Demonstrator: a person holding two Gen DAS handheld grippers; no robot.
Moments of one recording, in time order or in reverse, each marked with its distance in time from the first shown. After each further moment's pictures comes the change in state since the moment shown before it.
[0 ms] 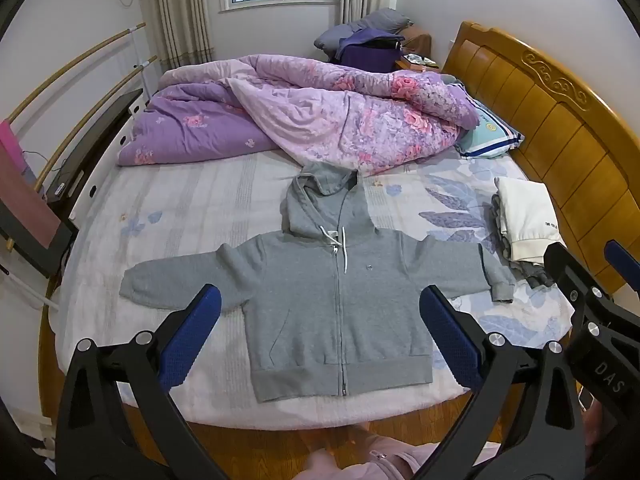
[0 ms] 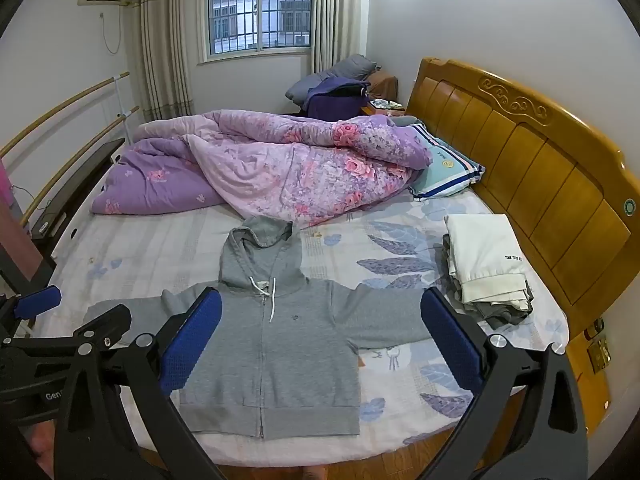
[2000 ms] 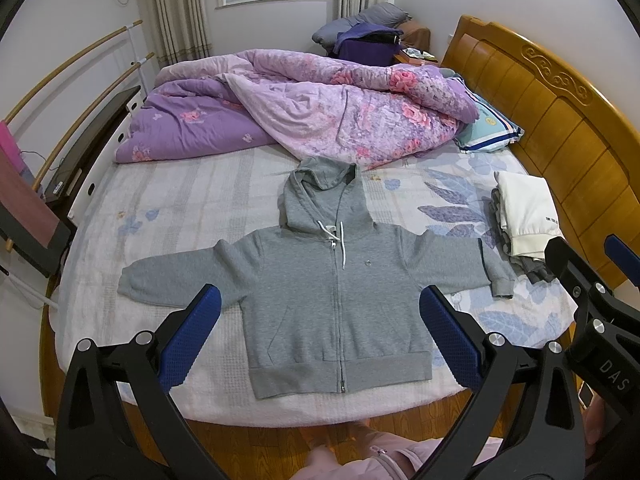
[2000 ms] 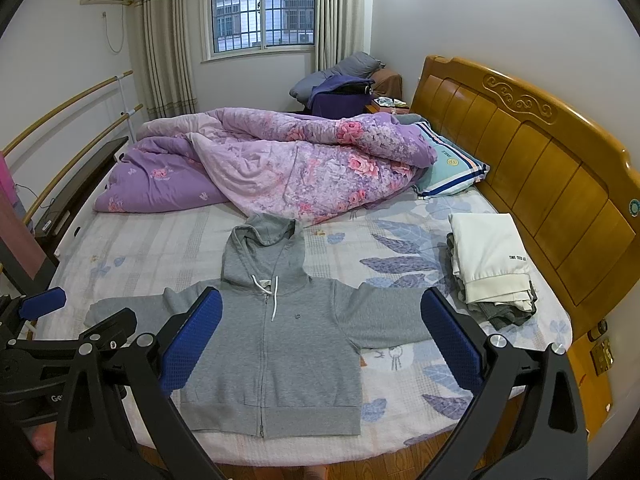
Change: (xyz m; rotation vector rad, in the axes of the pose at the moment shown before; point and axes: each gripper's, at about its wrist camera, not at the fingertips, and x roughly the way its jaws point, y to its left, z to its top) left arm 0.016 -0.006 -0.018 0.004 0.013 -0.003; right arm 0.004 0.005 -0.002 0.008 0.005 0.007
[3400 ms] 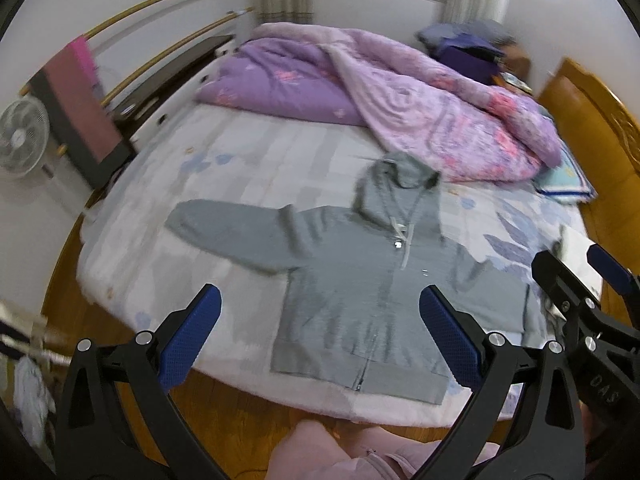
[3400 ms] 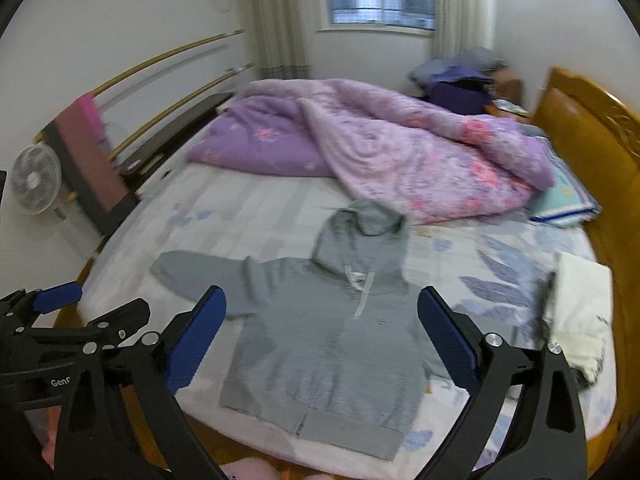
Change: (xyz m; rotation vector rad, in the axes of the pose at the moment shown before) left arm -0.007 0.059 -0.013 -0.338 0.072 0.230; right arm 0.066 0.065 0.024 -0.251 0.100 0.402
